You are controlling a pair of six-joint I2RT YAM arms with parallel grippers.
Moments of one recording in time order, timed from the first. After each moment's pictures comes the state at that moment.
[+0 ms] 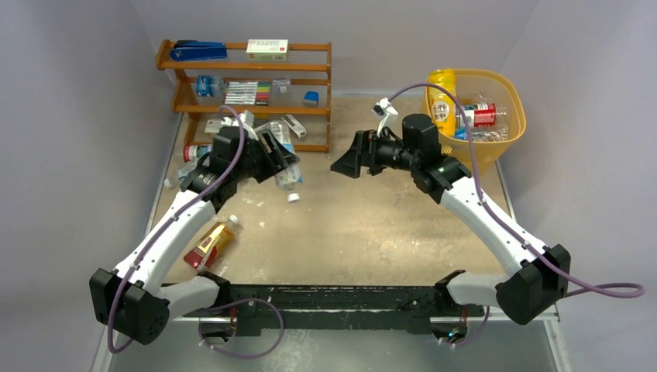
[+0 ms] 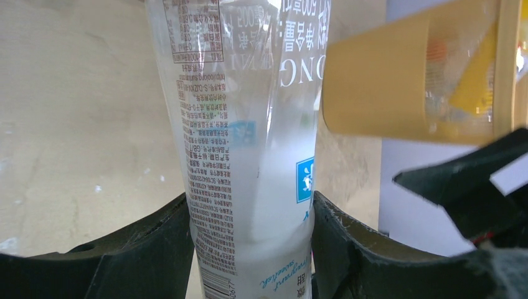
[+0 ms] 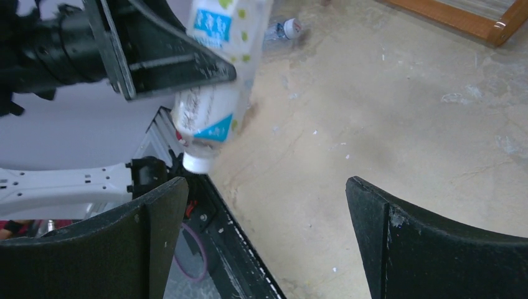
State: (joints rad) left arm -0.37 1.14 1.05 -0.44 0.14 -0.84; right arm 0.51 1.27 1.15 -0.28 -0.50 0.48
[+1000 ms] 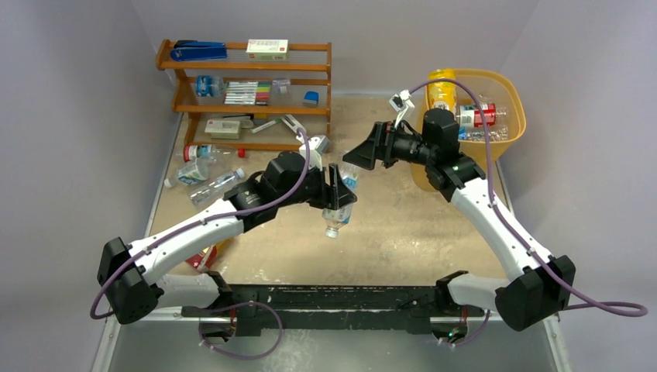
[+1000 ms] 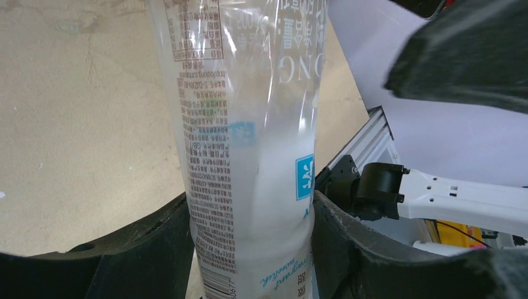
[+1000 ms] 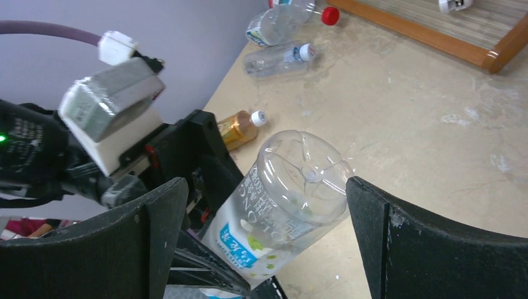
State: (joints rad) left arm -0.86 1.23 1.02 -0.23 0.15 -0.70; right arm 0.39 1.22 1.14 -0.21 -0.68 0.53
